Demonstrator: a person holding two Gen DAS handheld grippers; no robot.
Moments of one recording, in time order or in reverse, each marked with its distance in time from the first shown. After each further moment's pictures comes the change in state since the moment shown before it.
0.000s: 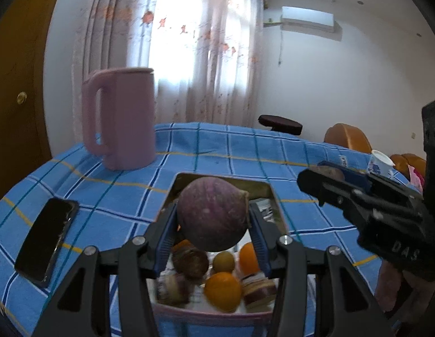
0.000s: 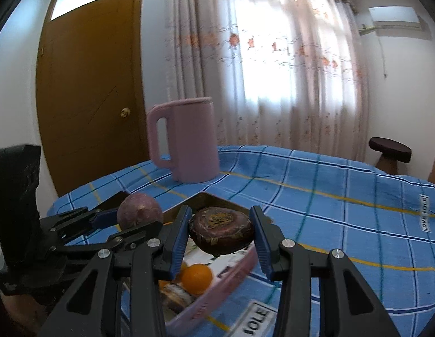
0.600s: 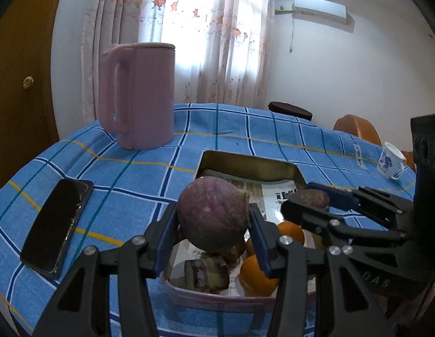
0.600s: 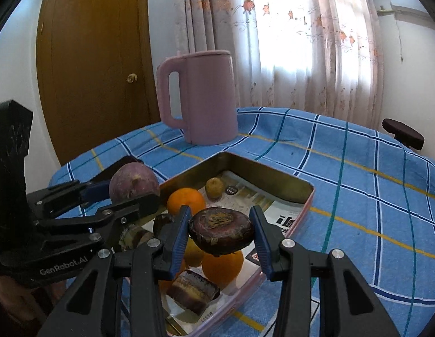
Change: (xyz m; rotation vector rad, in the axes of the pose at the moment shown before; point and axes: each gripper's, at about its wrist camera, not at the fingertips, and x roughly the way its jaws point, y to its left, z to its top) left arm 0.007 0.025 -0.013 -0.008 0.074 0.034; right arm 0.048 0.021 -0.023 -0.020 0.174 0.043
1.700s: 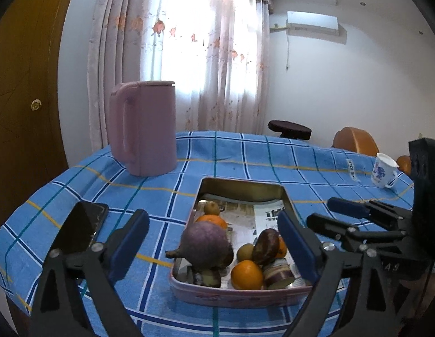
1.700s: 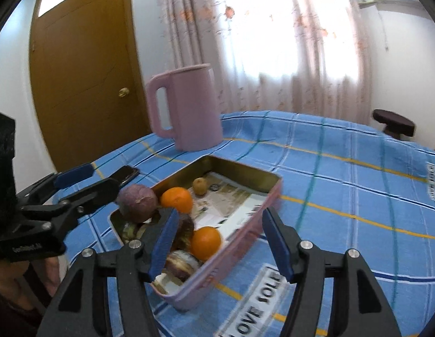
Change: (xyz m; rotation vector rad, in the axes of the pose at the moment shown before) left arm -0.046 -0.009 0.010 0.026 -0.122 0.010; right arm -0.051 -0.022 -0.008 0.090 -0.048 -0.047
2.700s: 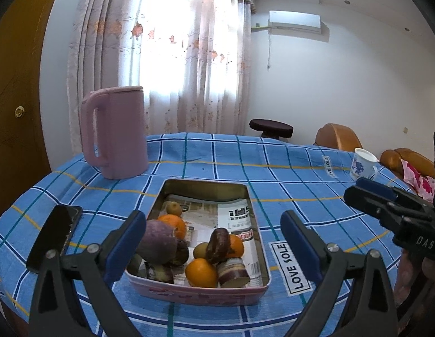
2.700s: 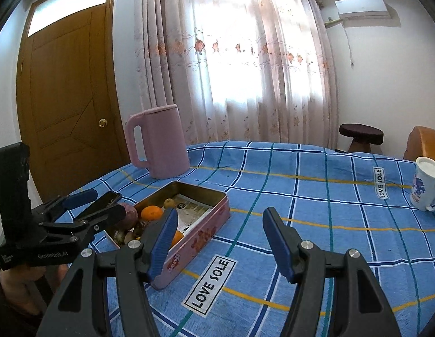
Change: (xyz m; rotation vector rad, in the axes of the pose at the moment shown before) left arm -0.011 -0.042 -0.001 0.035 0.001 -0.079; right arm -0.089 -0.027 -0.008 0.050 -0.140 -0.120
